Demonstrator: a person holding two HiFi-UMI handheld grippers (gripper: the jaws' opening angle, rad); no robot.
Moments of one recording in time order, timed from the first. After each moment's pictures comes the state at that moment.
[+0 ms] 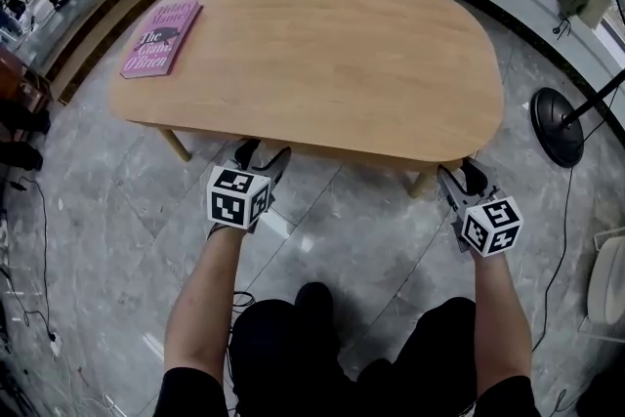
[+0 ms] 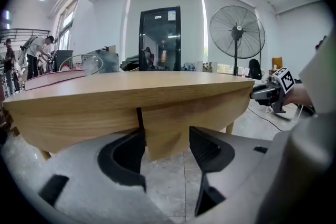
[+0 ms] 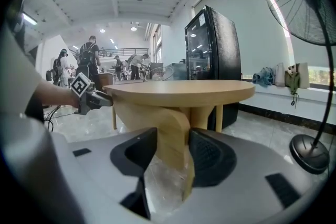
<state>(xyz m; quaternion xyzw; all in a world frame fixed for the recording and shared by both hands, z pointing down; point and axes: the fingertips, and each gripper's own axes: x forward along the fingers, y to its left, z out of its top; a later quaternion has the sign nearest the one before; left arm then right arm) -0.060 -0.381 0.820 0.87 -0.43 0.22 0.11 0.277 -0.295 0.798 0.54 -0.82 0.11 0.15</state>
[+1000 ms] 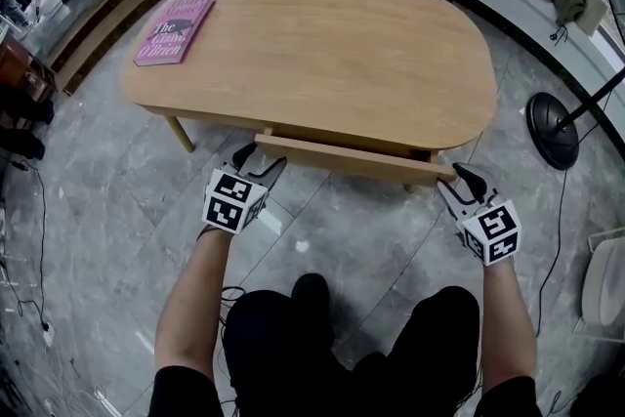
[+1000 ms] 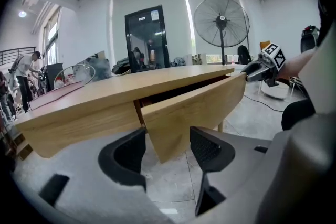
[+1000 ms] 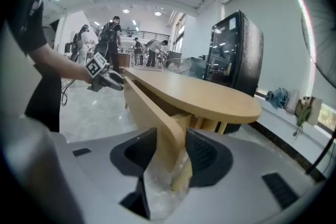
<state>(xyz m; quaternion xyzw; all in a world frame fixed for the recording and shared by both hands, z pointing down) -0.073 -0.331 0.814 0.88 -0.39 0.27 0.06 0.261 -0.244 0.777 0.47 -0.84 0.04 0.27</state>
